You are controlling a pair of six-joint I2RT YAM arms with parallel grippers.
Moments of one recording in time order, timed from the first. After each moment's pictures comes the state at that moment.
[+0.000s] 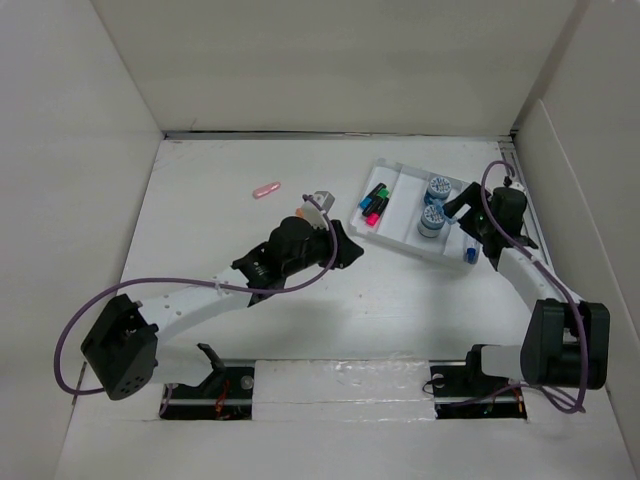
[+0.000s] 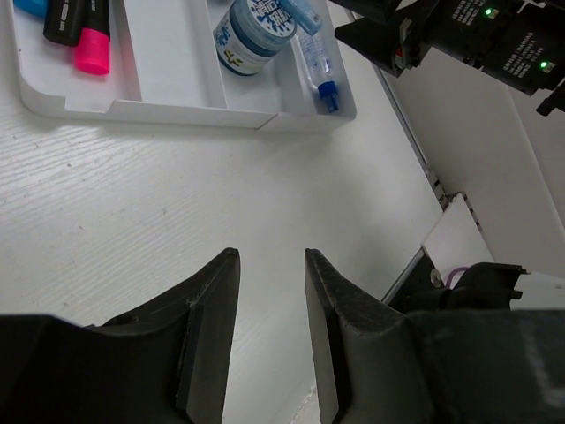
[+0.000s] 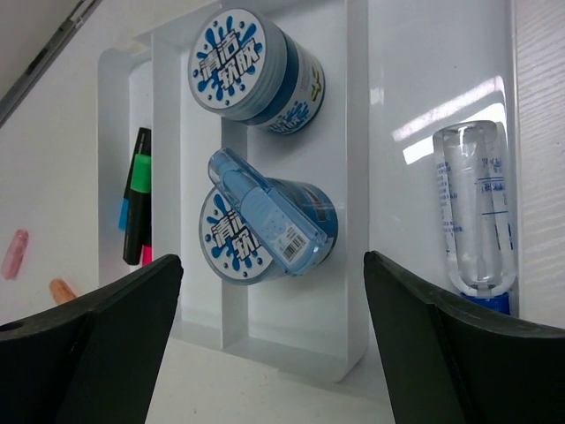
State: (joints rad) left arm -0.86 1.26 0.78 0.17 0.08 -0.67; right arm -0.09 1.30 0.74 0.03 -0.09 0.62
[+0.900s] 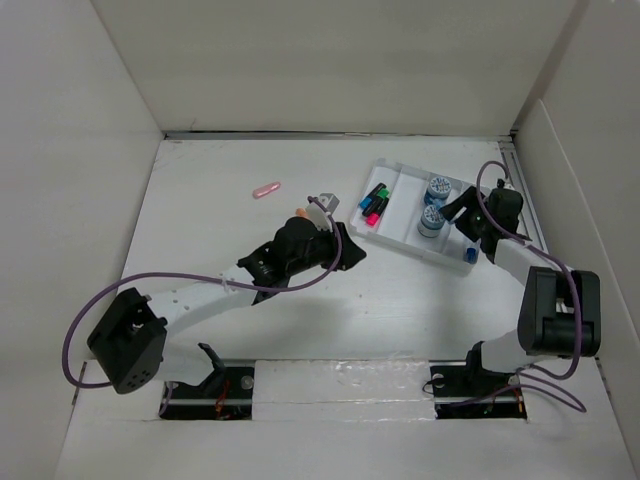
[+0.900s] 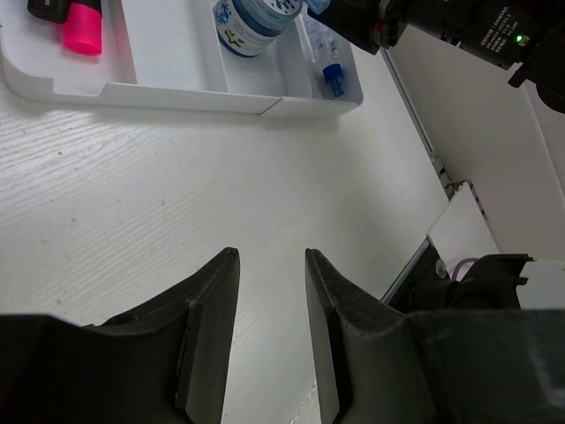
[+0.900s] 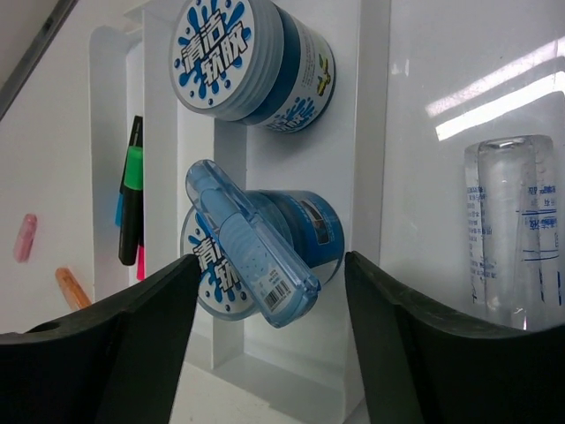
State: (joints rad) left arm -0.86 1.31 0.78 0.19 0.11 -0.67; right arm -0.13 1.47 0.74 0.17 -0.23 0.63
